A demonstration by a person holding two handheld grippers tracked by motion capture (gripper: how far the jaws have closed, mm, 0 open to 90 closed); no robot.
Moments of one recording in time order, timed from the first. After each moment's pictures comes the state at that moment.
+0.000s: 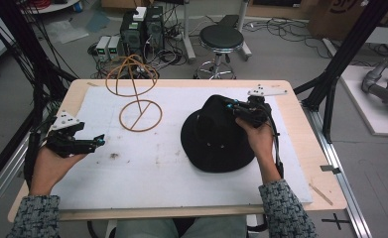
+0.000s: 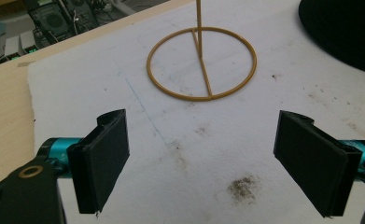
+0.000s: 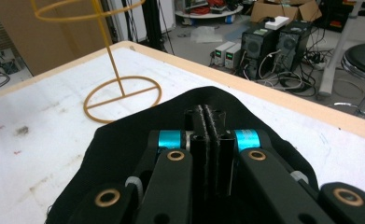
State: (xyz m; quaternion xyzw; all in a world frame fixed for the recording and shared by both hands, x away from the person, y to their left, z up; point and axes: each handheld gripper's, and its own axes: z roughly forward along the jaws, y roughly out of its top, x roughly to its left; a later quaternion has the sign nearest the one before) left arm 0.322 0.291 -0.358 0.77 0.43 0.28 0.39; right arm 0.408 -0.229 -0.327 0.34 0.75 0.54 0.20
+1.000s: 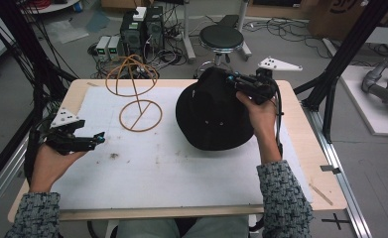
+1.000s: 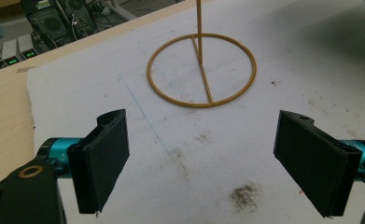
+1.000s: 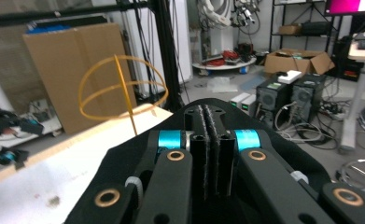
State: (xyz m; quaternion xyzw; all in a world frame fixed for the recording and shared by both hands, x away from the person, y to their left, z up) left arm 0.327 0.293 -0.355 0.76 0.43 0.28 0.40; right arm 0.424 -0.226 -0.259 0.31 0.69 0.62 0.19
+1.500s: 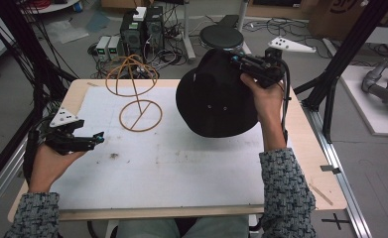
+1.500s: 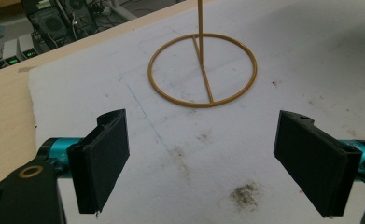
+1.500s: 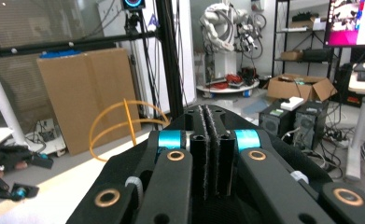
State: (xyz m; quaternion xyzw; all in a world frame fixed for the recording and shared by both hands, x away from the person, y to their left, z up) left arm 0.326 0.294 -0.354 0.76 0.43 0.28 0.40; right arm 0.429 -0.229 -0.212 0.29 0.67 0.66 0.19
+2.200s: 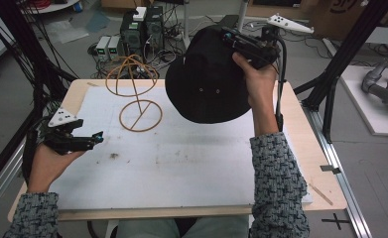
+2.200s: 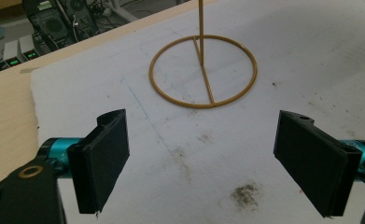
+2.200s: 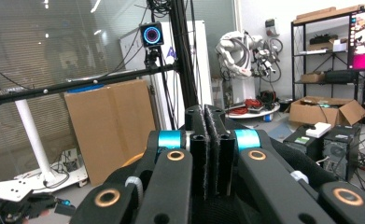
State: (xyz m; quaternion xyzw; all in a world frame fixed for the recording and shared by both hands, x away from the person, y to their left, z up) left arm 0.325 0.295 -0.353 0.76 0.43 0.28 0.40; right arm 0.445 -0.205 -0.176 0.27 0.63 0.71 0.17
